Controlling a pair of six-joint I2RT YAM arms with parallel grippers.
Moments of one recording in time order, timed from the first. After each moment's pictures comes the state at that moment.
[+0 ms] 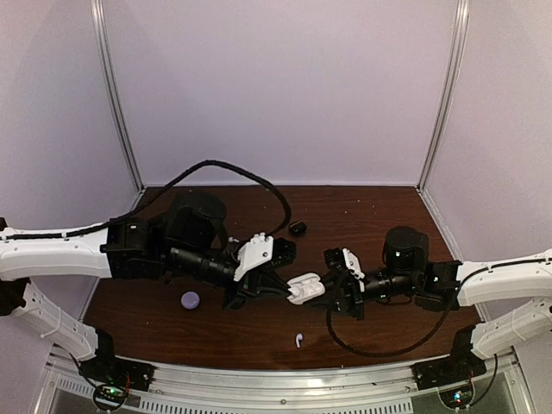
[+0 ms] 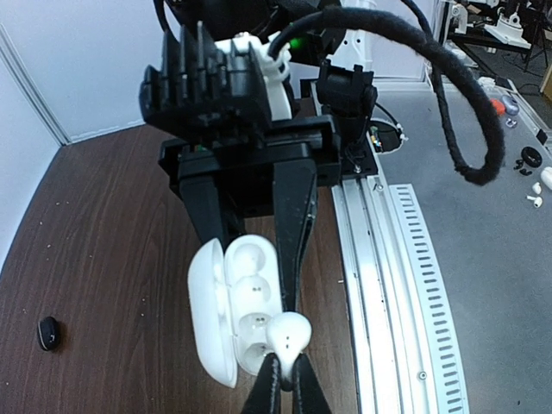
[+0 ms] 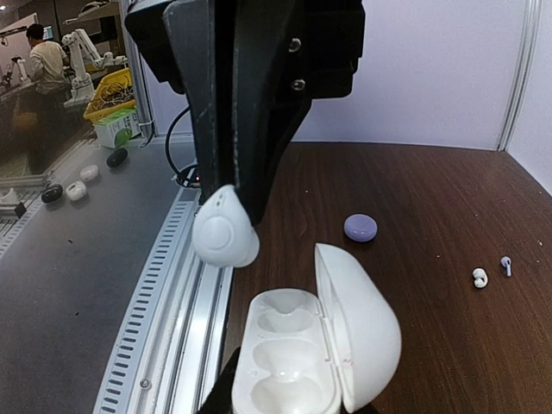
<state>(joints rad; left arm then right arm) -1.21 1.32 1.10 -0.30 0.31 0.30 1.00 1.17 0.56 0.36 -0.59 -0.12</state>
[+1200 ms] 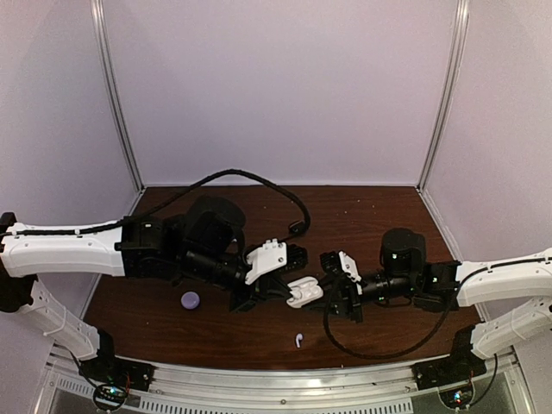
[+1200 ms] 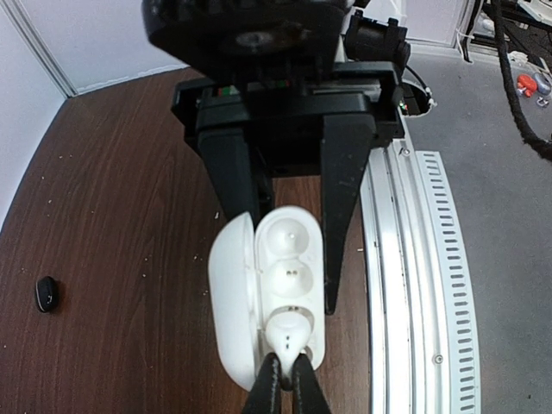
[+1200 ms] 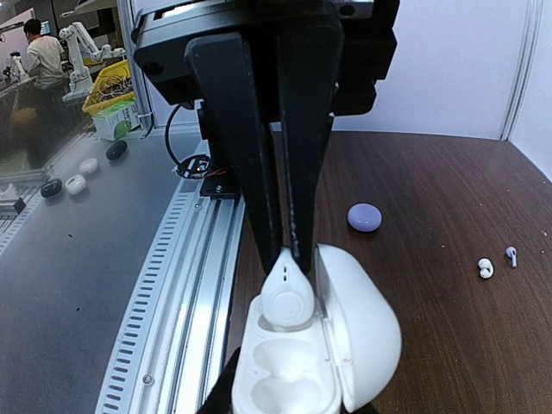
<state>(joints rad) -1.23 1.41 1.17 -0.41 0.20 0.28 1.02 1.17 0.57 0.33 -0.56 -0.12</state>
